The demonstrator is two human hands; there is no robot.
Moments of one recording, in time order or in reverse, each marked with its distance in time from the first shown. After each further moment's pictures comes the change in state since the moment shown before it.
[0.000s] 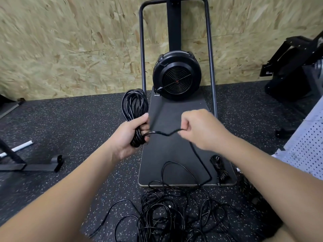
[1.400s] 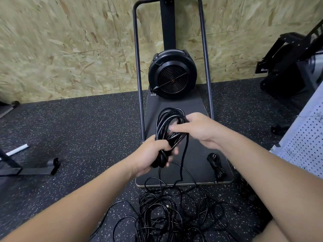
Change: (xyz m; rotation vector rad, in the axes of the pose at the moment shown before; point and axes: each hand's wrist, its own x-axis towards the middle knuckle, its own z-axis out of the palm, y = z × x) left_hand -0.017 -0.055 0.059 0.267 -0.216 -0.119; right_hand 0.014 0.027 0.018 0.862 -0.258 0.325
